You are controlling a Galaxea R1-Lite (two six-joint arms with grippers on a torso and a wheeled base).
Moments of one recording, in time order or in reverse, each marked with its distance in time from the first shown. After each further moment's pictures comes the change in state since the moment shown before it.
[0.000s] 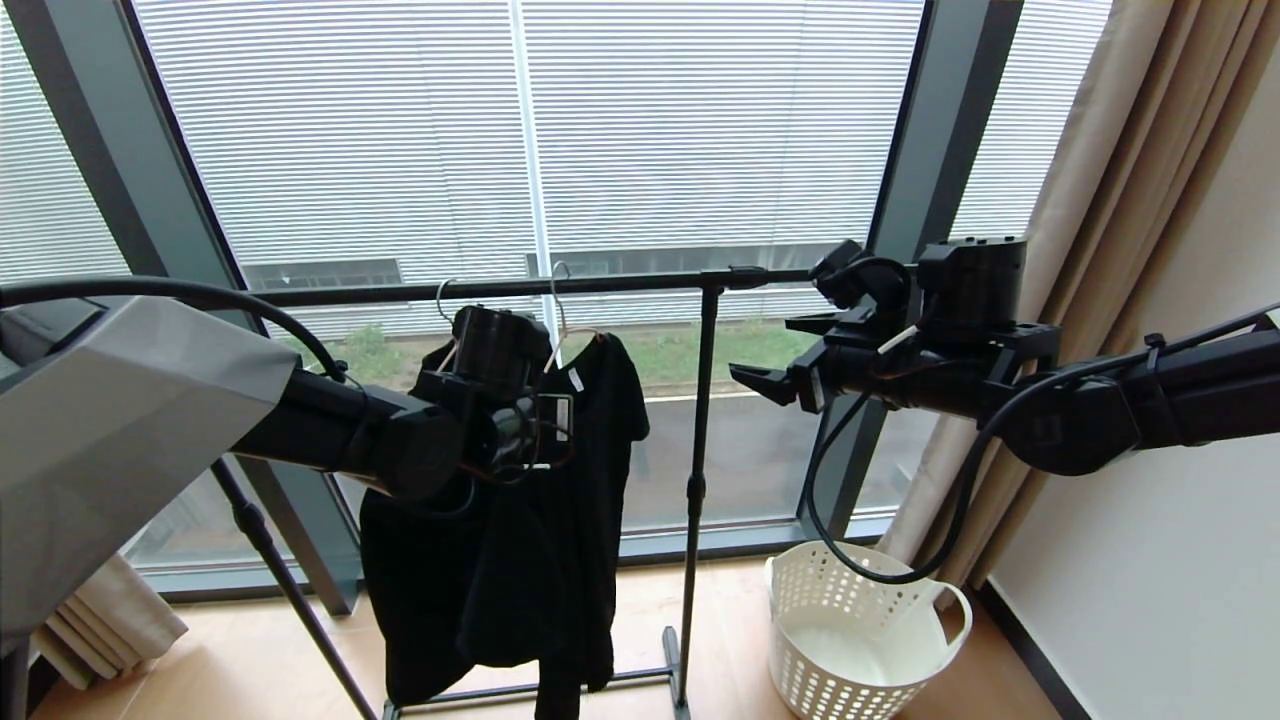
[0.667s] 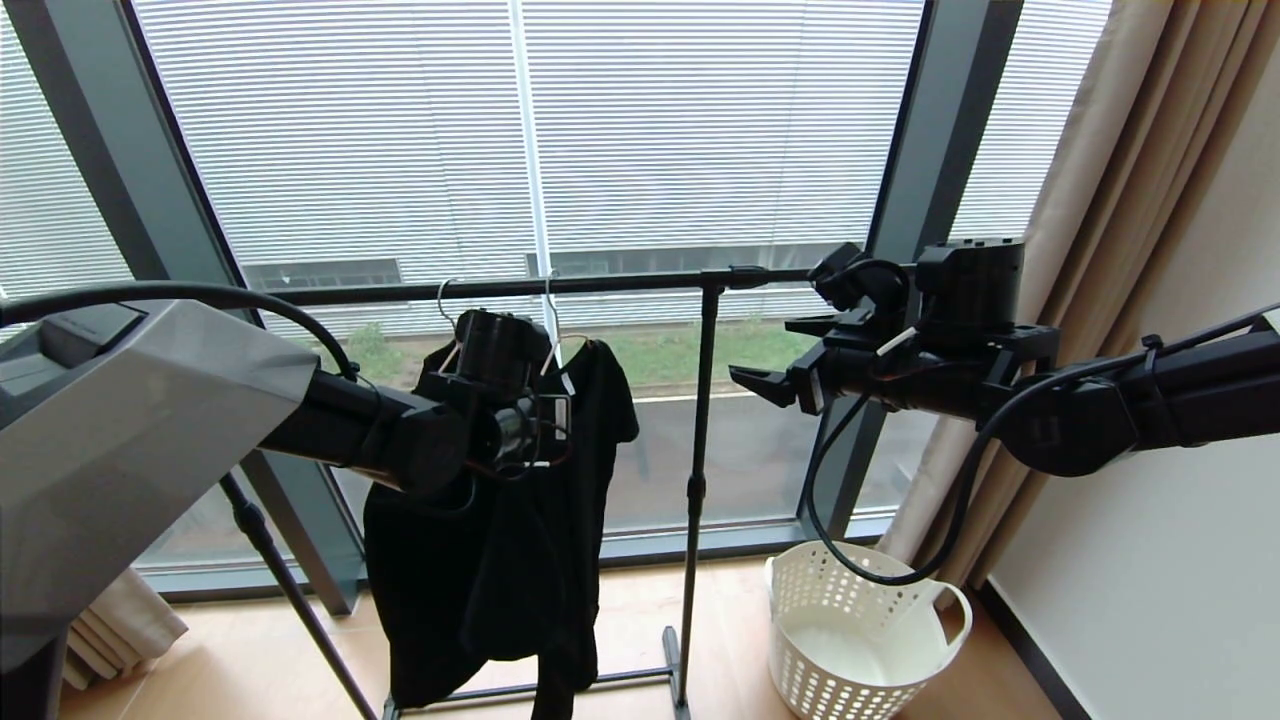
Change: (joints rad) left arm 0.018 0.040 -0.036 0.002 0.000 -0.016; right arm 0.000 0.003 0.002 0.000 0.000 0.000
